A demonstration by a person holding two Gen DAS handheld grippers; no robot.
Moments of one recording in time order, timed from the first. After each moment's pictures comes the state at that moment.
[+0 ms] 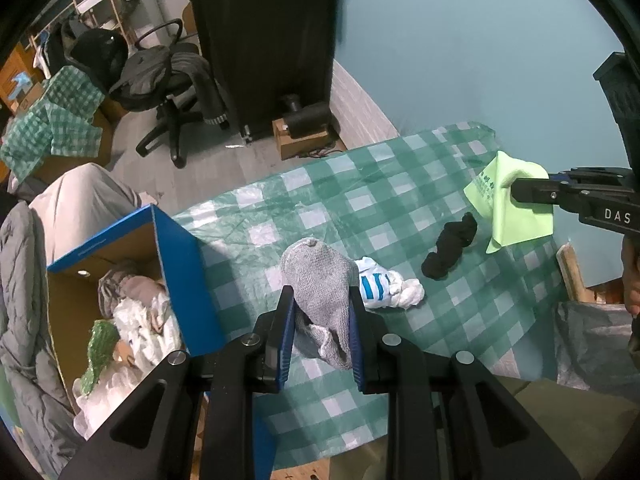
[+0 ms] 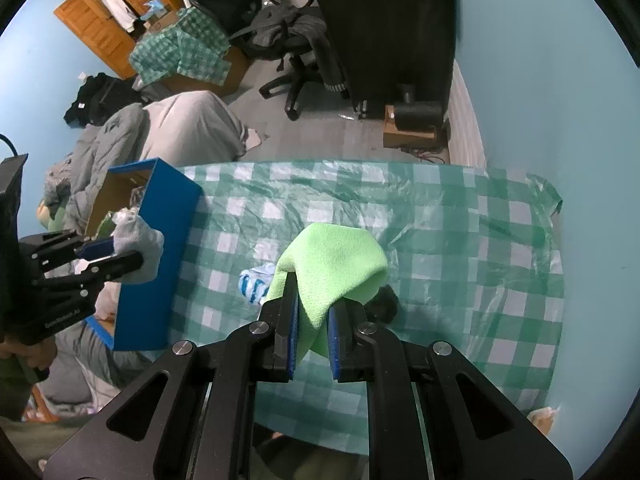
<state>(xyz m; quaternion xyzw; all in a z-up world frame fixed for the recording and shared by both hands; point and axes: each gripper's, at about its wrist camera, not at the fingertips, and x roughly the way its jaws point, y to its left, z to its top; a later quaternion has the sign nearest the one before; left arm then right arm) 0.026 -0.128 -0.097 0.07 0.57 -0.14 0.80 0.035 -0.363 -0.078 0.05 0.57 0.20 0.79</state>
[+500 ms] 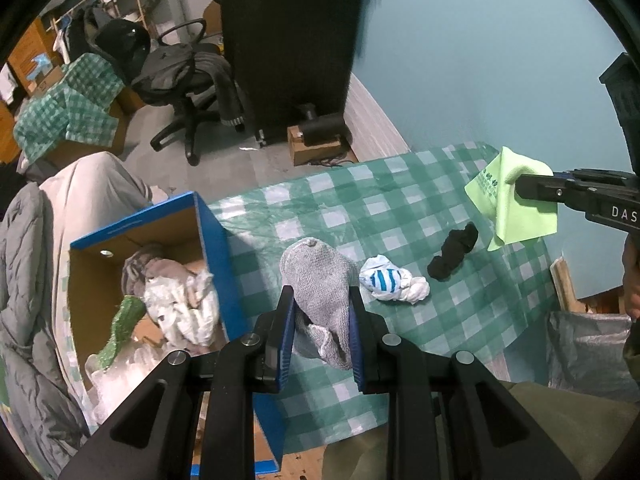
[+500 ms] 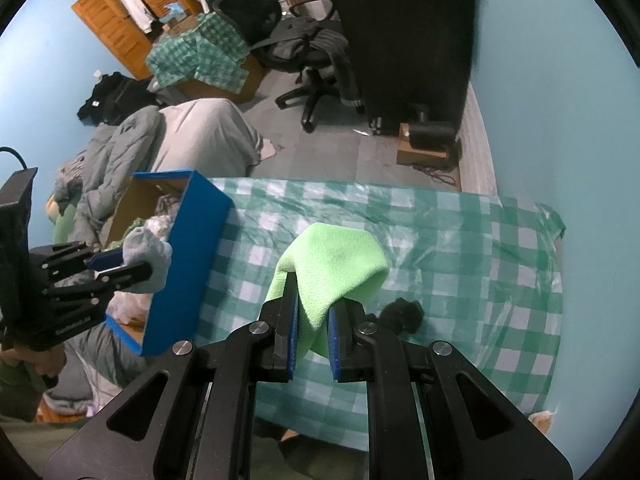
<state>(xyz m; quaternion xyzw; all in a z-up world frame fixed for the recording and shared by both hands) 0.011 -0.093 -0.072 0.04 0.56 -0.11 0.82 0.031 -0.332 -0.044 0.03 0.55 0.22 0.80</state>
